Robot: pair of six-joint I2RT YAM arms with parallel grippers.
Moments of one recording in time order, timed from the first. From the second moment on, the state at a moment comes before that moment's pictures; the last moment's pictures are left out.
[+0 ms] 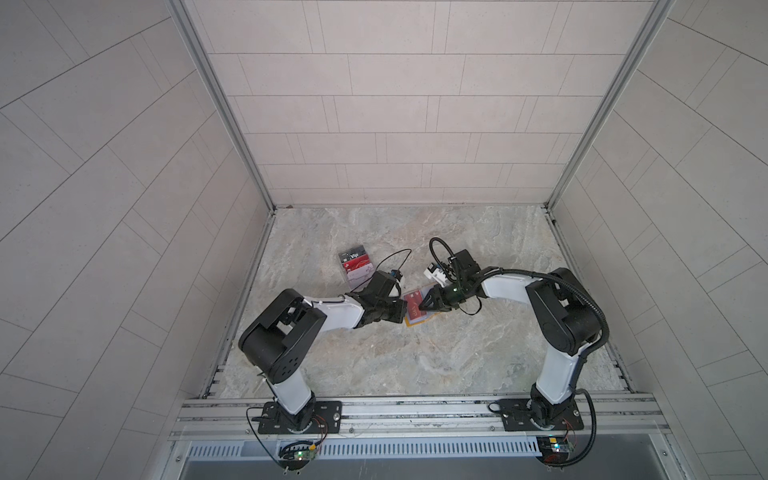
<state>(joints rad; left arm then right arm) -0.64 1.70 0.73 0.05 0.25 -0.40 0.43 1.85 1.01 -0.27 -0.82 0.36</state>
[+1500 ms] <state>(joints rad) -0.64 1.70 0.77 0.00 0.21 -0.34 0.44 1.94 1.17 -0.43 -0.81 0.24</state>
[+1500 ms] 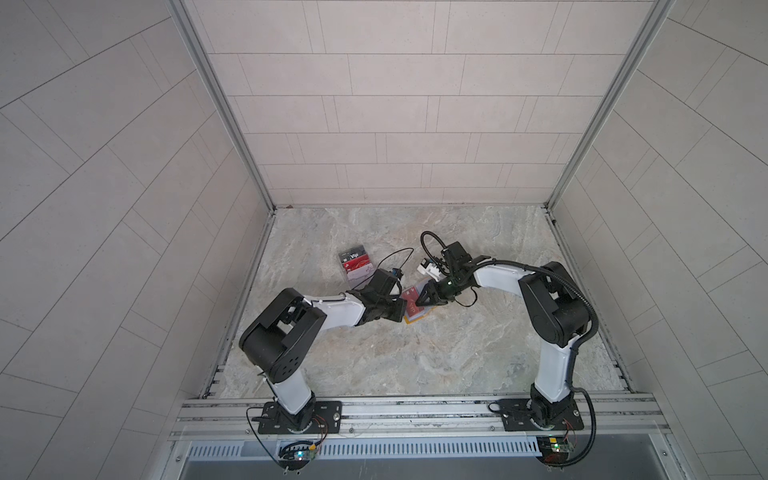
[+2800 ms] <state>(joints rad) -0.64 1.70 0.79 -0.04 0.15 -0.28 0.44 1.95 1.30 -0.61 -0.74 0.13</state>
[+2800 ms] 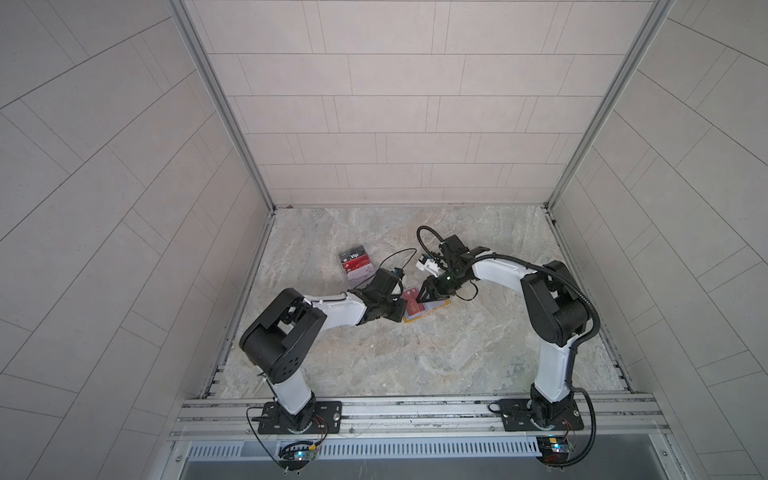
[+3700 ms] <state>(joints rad) -0.64 1.70 0.79 -0.04 0.15 -0.28 0.44 2.04 1.37 -0.61 -0.67 0.15</state>
